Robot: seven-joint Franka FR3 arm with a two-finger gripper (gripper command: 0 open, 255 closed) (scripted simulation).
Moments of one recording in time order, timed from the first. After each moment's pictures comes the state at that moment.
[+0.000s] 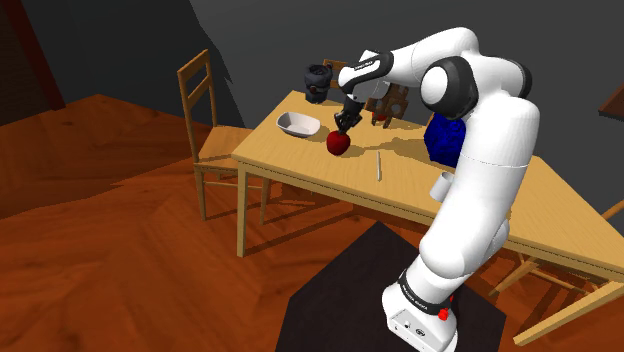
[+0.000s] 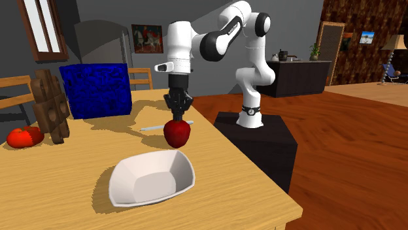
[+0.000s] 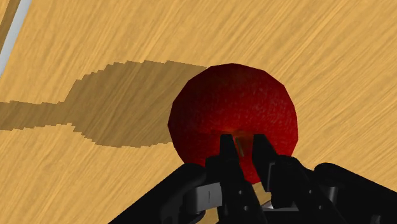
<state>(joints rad) -0.22 0.30 -0.32 -1.82 0.17 2.22 -0.23</state>
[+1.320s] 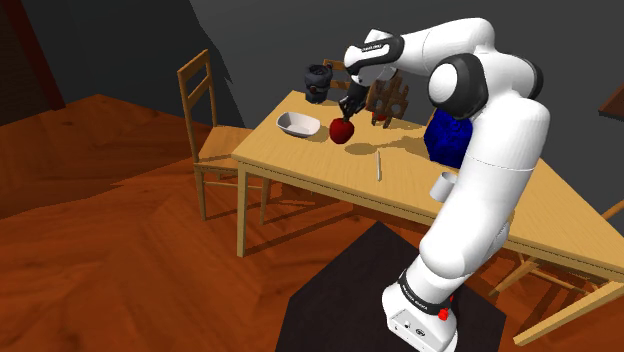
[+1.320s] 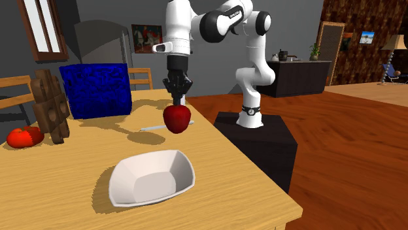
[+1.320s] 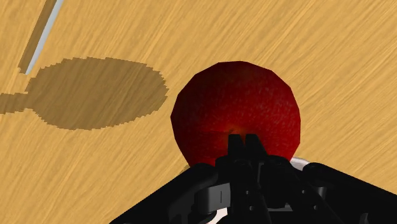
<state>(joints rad) -0.21 0.25 -0.33 -1.72 0.14 2.08 -0.21</state>
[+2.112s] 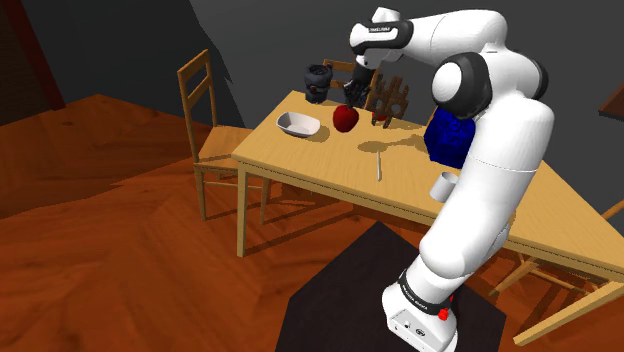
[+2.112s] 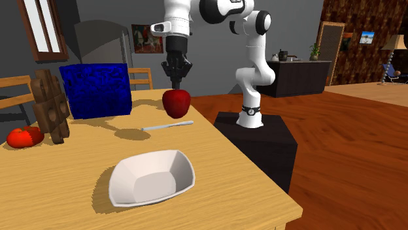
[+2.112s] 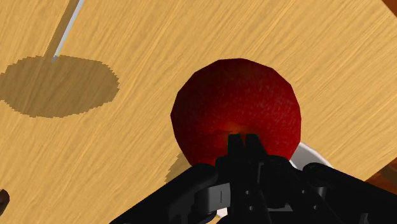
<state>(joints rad) -0.22 0.23 -0.33 -1.59 0.13 1.93 -0.20</state>
